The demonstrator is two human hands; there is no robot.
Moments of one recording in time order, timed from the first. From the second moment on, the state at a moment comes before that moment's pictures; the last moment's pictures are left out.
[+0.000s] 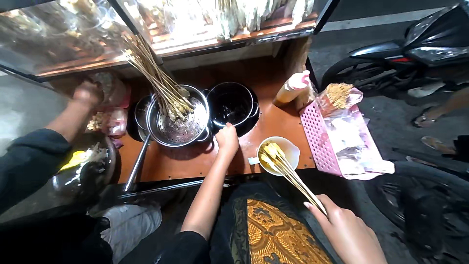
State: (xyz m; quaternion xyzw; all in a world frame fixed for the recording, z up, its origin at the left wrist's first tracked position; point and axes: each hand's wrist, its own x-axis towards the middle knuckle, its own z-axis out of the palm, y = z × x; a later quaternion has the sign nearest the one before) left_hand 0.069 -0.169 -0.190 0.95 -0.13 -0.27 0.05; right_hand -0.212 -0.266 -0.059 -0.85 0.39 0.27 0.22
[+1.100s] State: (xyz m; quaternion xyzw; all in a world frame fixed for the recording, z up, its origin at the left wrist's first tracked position) left_hand 0.082 -0.187 -0.222 0.94 -0.10 -0.30 0.14; right_hand -0.211 -0.266 -0.058 -0.85 0.39 0.28 0.22
